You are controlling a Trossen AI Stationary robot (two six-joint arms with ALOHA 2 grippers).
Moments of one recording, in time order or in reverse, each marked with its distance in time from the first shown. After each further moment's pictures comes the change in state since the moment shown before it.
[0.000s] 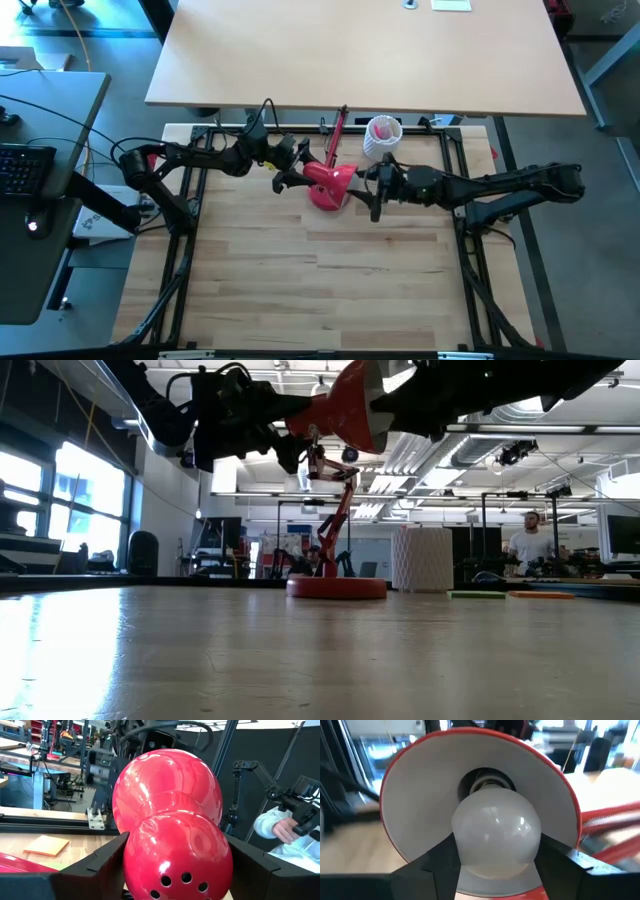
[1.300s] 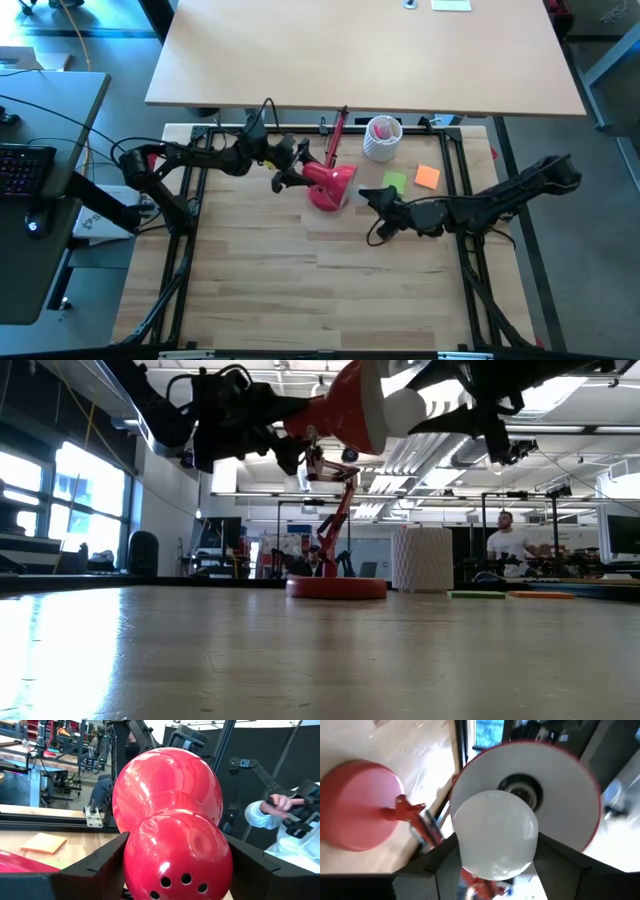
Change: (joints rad) left arm 0.016 0.000 0.000 -0.008 0.018 -0.001; right arm 0.347 -0.001 -0.001 -0.105 0.597 -1.538
